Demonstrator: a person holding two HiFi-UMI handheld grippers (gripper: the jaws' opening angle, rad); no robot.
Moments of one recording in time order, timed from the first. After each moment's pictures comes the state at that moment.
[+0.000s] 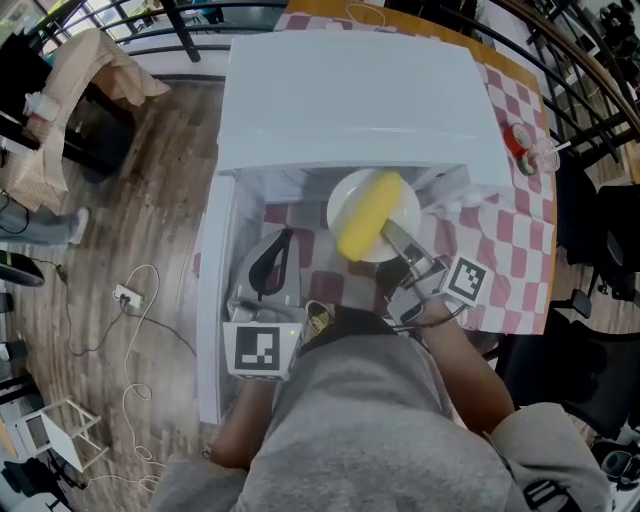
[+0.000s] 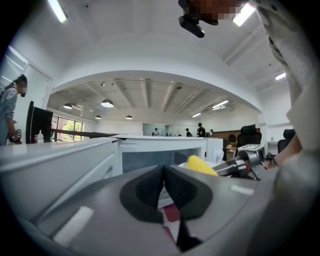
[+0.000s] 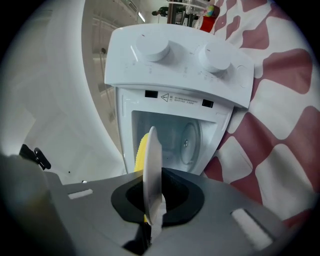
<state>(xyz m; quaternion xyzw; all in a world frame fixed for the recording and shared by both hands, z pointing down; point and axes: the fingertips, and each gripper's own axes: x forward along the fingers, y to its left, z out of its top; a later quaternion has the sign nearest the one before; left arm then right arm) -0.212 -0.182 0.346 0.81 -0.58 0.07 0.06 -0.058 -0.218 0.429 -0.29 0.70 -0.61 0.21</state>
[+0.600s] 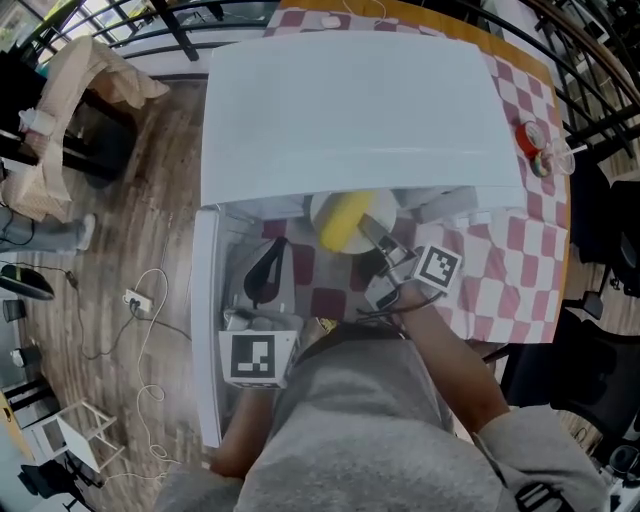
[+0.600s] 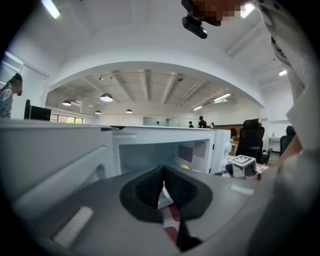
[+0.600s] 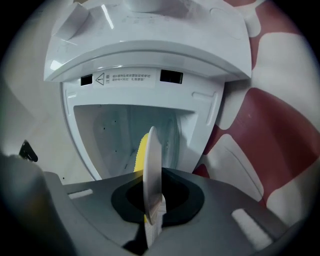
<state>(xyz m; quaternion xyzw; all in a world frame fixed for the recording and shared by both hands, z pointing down) -0.218 -0.216 0.364 0.80 -0.59 0.11 0.08 -0.087 -0.269 0.503 -0.31 0.68 -0.64 0.19</state>
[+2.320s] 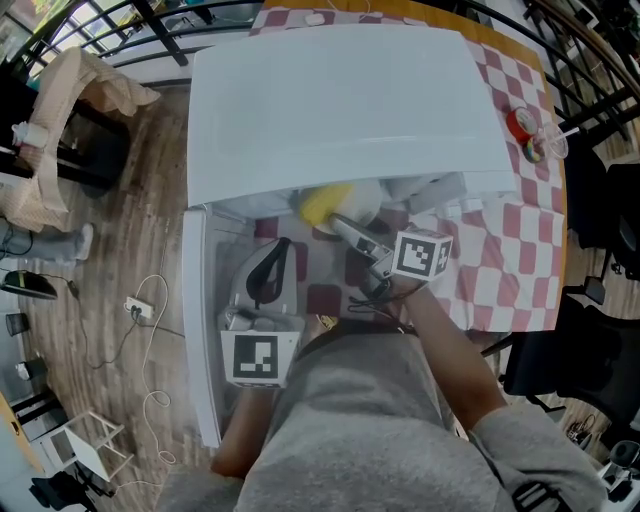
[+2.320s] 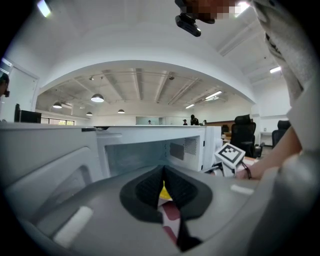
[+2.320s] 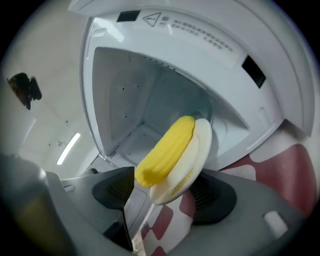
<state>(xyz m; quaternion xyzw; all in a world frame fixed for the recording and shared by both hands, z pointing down) -0.195 -0.209 0.368 0.82 -0.56 0.13 0.07 -0.116 -0.268 0.491 -0.27 0.82 -0.50 0.05</state>
